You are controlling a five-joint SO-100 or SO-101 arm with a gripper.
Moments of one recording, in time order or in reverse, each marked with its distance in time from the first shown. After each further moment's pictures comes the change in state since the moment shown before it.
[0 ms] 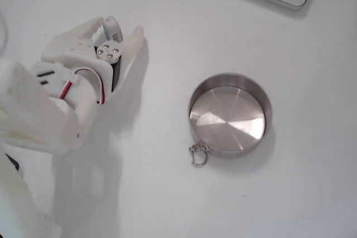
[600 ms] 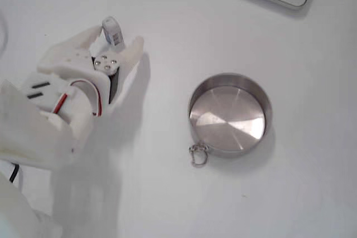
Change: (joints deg) arm 0.9 7.1 7.1 0.0 0.0
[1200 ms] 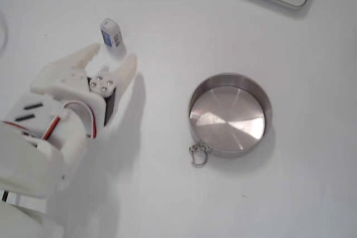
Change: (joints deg) arm 1.5 8.0 10.3 0.0 0.0
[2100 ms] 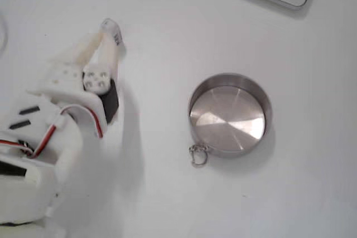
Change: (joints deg) arm 2.5 15.8 13.1 0.2 -10.0
